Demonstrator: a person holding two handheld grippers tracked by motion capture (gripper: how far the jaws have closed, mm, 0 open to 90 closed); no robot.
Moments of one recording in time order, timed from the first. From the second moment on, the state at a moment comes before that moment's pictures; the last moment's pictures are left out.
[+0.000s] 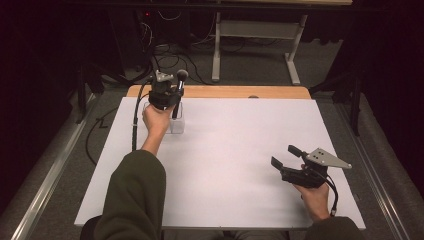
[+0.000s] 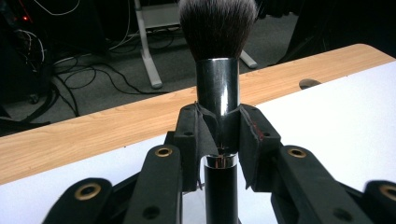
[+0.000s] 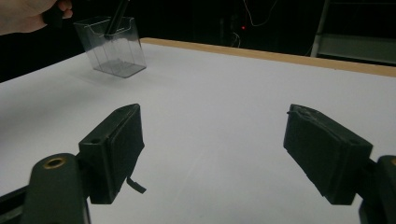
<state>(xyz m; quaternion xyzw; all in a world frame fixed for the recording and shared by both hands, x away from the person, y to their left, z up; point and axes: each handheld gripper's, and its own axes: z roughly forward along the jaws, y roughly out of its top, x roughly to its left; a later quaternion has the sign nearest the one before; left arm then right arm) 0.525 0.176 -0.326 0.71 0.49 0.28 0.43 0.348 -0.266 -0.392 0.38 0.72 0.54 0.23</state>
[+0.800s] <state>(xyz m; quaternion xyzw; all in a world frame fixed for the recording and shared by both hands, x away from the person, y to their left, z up) 0.516 0.188 -0.333 0.70 0.49 0.27 0.43 0.349 -0.266 -0.393 0.38 0.72 0.53 0.23</state>
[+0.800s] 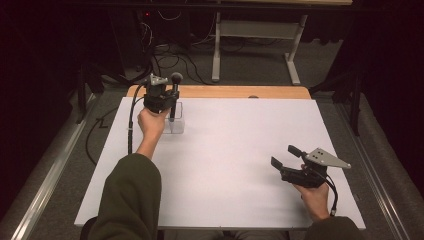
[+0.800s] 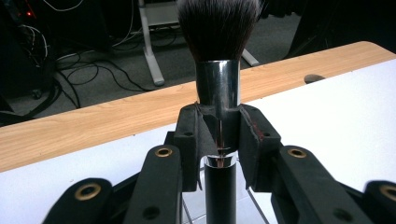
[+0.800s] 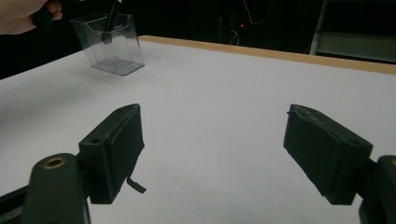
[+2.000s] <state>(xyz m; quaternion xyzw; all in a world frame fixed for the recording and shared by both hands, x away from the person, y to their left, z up) 0.516 0.183 -0.343 0.72 0.49 0.25 0.42 0.349 -0.266 -0.393 0.38 0.72 0.53 0.23</state>
